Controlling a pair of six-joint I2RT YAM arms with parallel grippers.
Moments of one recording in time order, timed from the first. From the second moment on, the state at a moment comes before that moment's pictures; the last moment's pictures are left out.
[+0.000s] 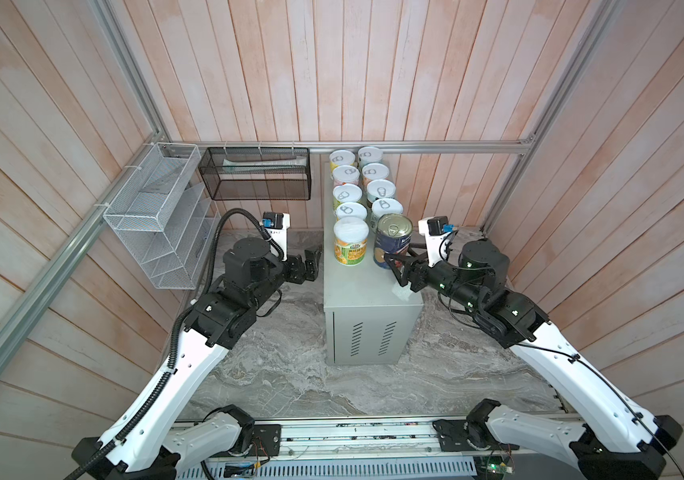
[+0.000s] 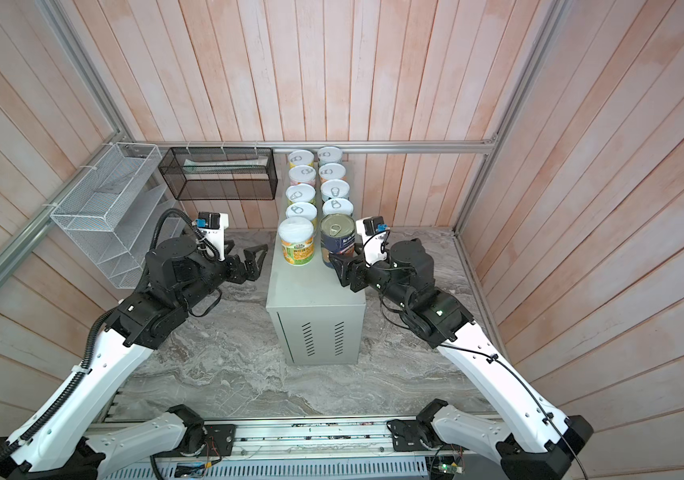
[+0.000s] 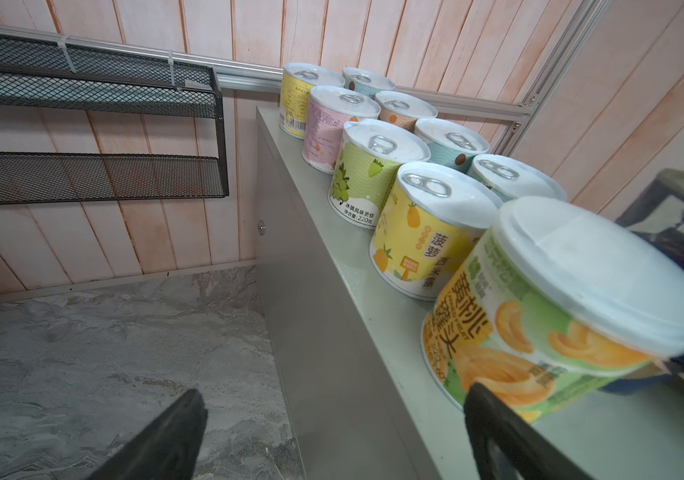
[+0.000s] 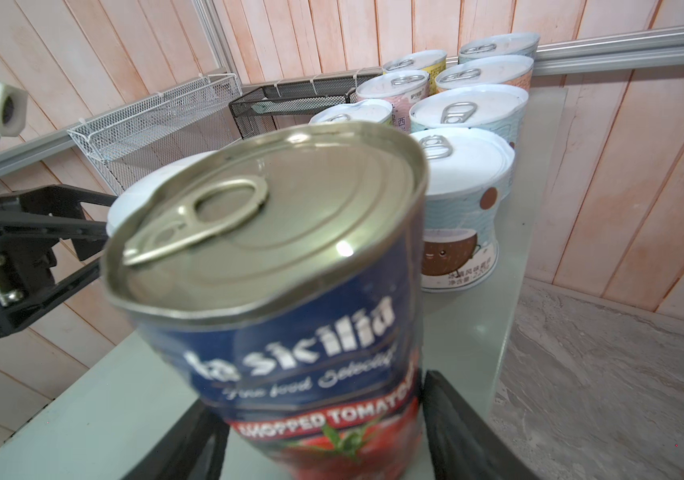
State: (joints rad) left arm -0.53 1.09 1.33 -0.48 -0.07 -0.21; right arm 0.66 1.09 1.26 -0.34 -0.09 0.23
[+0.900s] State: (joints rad) left arm -0.53 1.19 1.33 -0.47 0.03 -0.21; right arm 0.66 1.11 1.30 -0.34 -0.12 0.19
